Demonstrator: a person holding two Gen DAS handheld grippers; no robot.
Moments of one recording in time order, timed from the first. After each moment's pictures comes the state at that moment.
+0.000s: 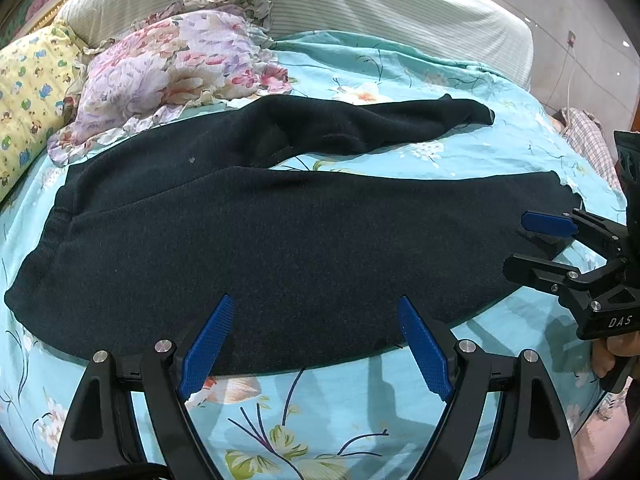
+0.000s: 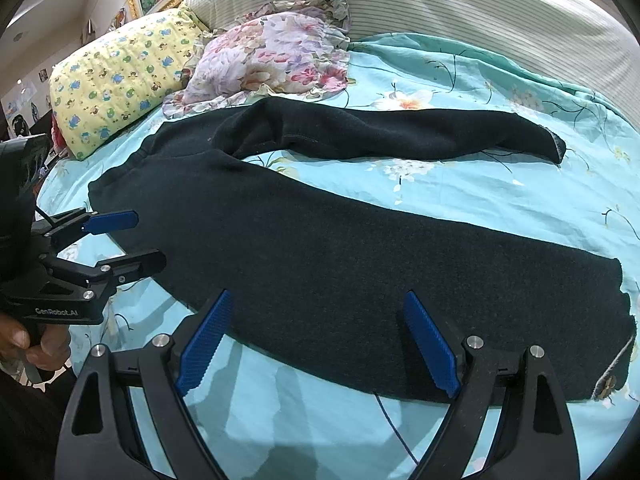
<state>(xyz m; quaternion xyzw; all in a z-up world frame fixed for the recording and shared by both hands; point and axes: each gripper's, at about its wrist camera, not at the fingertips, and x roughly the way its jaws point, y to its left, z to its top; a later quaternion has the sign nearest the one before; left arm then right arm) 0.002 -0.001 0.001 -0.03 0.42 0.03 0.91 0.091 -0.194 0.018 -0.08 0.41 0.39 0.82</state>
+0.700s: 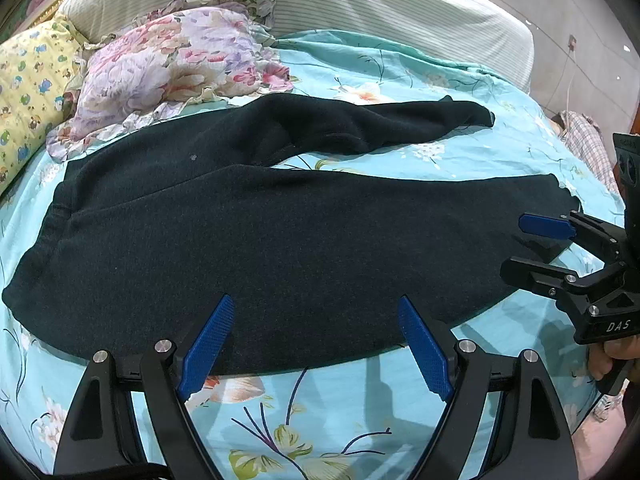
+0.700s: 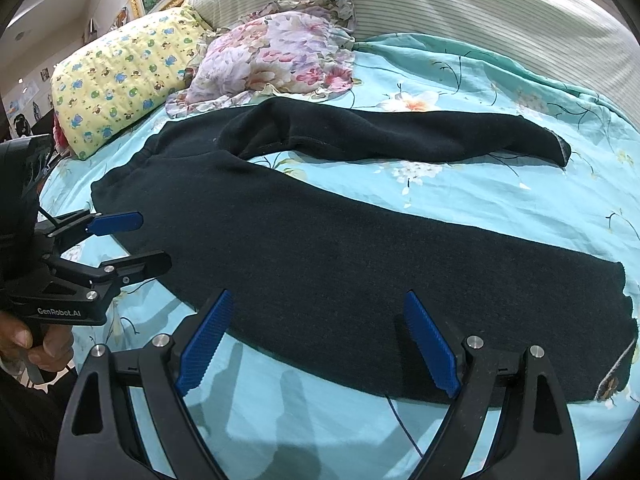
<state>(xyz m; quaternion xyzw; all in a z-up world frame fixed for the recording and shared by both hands) 0.004 0.004 0.001 -0.04 0.42 0.02 0.91 0.086 -0.188 0.020 -0.08 0.41 0.39 0.82</state>
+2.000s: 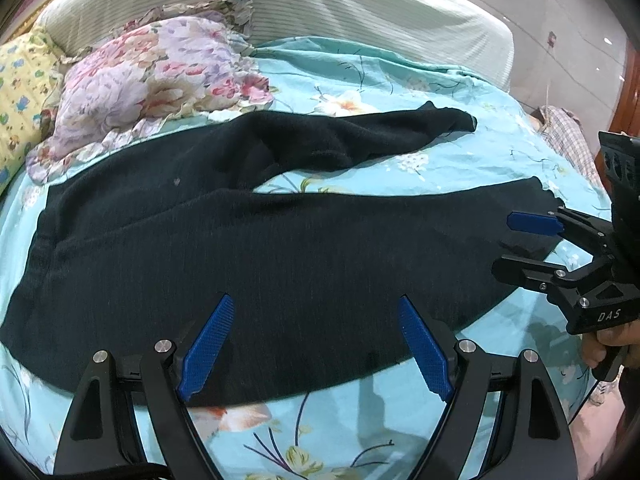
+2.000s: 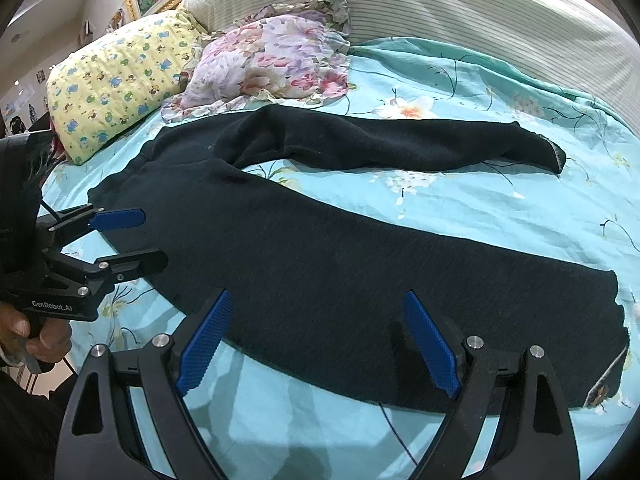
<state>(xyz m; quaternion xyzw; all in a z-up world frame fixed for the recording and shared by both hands) 0.019 0.011 0.014 -0.03 0.41 -0.02 0.91 0.098 -0.188 0.029 -0.08 0.41 0.38 0.82</state>
